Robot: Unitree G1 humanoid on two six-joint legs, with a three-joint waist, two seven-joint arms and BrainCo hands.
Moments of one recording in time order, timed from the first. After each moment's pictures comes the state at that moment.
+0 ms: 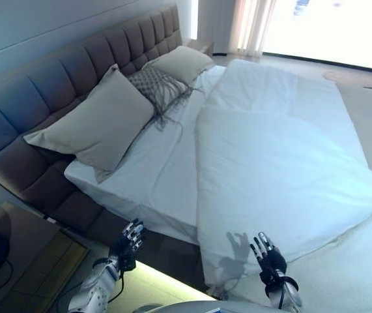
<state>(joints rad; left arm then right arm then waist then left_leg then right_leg) 0.18 0.35 -0.21 0.45 -0.84 -0.01 -0.21 0.25 -0.23 0.17 0.53 1.00 -0.25 0.04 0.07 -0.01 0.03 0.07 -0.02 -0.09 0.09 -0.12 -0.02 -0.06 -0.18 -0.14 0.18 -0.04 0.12</state>
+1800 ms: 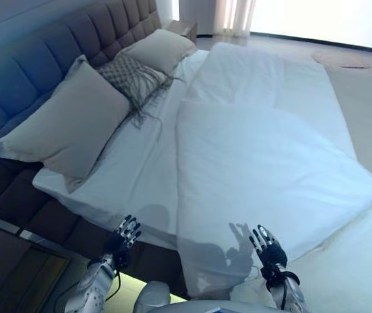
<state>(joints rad) 0.21 0.34 -0.14 0.41 -0.85 -0.03 -0.20 0.26 -0.26 0.21 0.46 1.01 -0.23 0.05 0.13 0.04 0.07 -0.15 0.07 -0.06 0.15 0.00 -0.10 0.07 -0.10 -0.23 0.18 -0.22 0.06</state>
